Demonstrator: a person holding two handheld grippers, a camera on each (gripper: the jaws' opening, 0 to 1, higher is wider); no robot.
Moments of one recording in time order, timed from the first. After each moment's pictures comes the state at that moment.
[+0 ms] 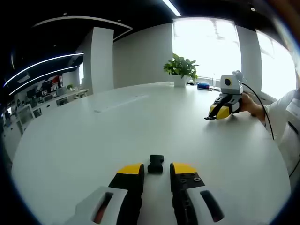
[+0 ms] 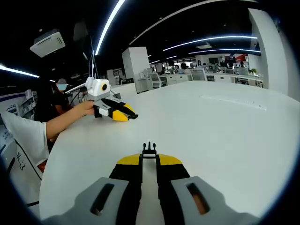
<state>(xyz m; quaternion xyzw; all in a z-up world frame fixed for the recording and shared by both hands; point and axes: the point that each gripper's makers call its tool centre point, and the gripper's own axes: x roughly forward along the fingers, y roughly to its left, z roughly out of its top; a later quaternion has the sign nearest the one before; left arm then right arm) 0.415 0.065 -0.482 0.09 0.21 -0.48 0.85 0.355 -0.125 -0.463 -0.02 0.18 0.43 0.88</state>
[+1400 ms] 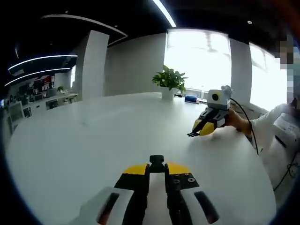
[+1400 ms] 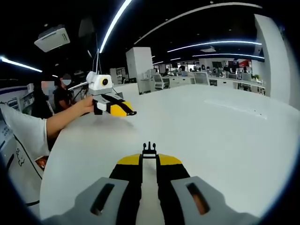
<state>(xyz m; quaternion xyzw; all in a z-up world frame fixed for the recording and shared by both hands) 0.387 0.034 -0.451 0.04 0.19 -0.54 0.82 0.346 -0.119 -0.456 -0.05 0.17 0.44 0.88</state>
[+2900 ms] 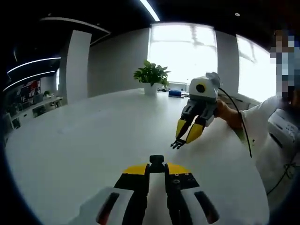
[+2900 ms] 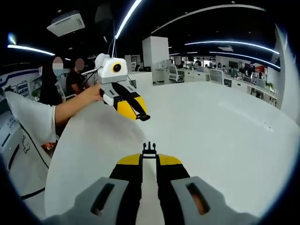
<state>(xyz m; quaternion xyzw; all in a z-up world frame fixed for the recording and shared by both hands) 0.351 -0.019 -0.448 0.08 0.20 -0.59 0.78 0.330 -0.109 -0.452 -0.10 0.19 0.50 0.84</state>
